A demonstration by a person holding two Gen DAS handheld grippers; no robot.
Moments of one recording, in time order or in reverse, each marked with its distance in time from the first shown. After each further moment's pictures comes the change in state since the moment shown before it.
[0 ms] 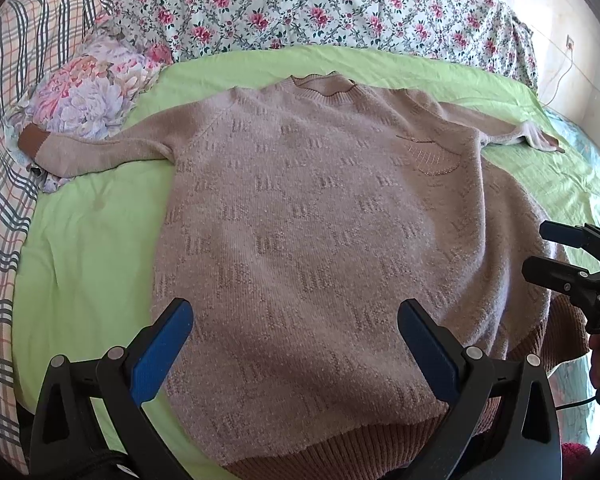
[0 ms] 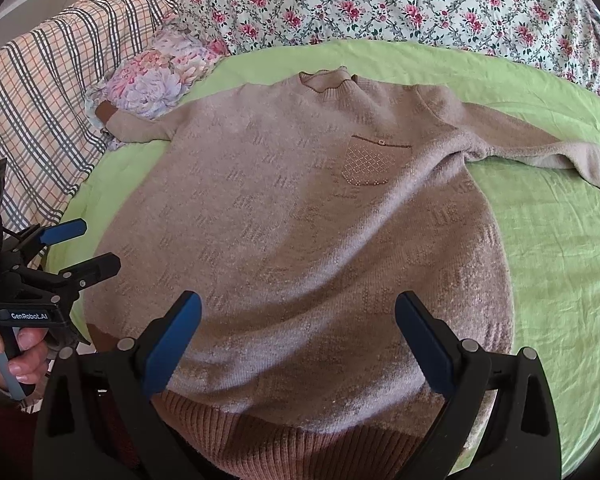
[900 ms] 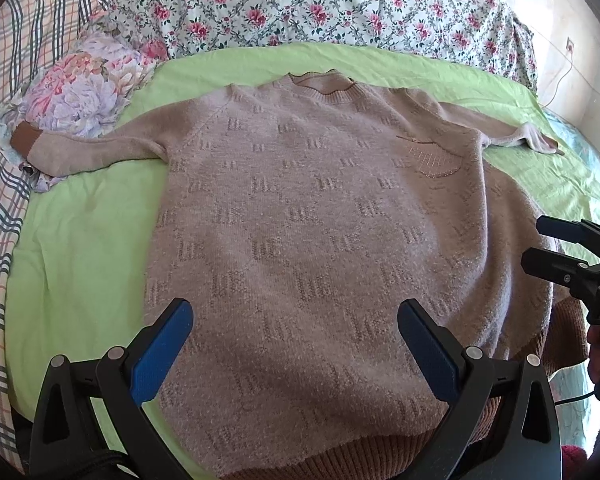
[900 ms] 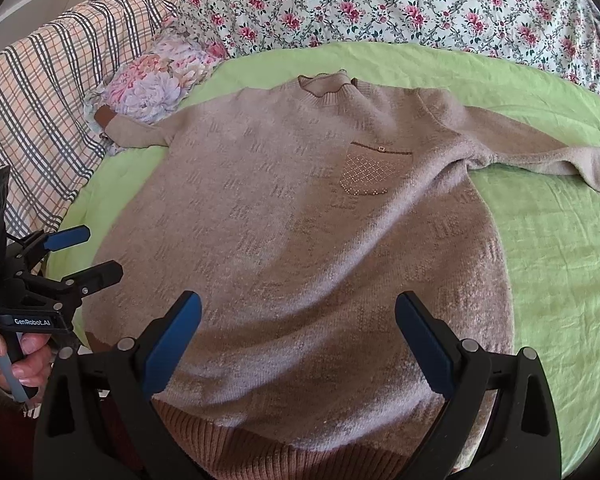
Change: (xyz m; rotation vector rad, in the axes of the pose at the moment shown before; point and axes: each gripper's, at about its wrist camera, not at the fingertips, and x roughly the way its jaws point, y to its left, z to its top) left arm 0.012 0.000 0.008 0.023 0.022 0.016; right arm 0.005 -0.004 0.009 0.010 0.013 0.011
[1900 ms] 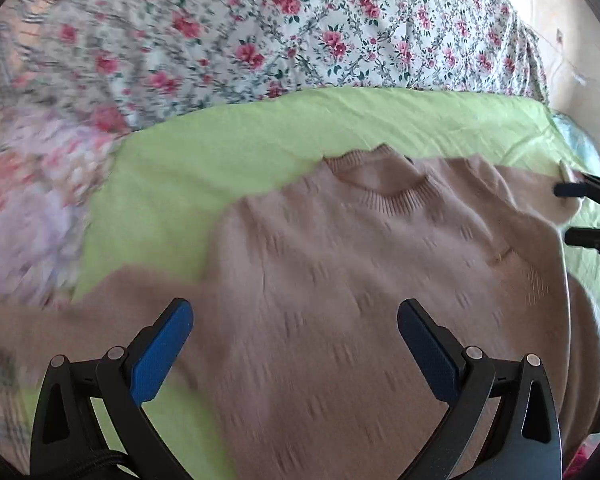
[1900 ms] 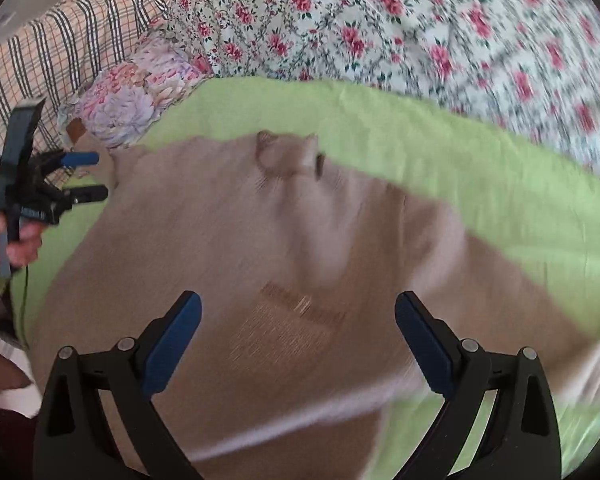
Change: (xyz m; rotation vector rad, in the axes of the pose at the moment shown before) left arm 0.136 0.085 0.214 0.156 0.012 -0.077; right arm 0.089 -0.099 0.183 -0.203 -0.008 0.014
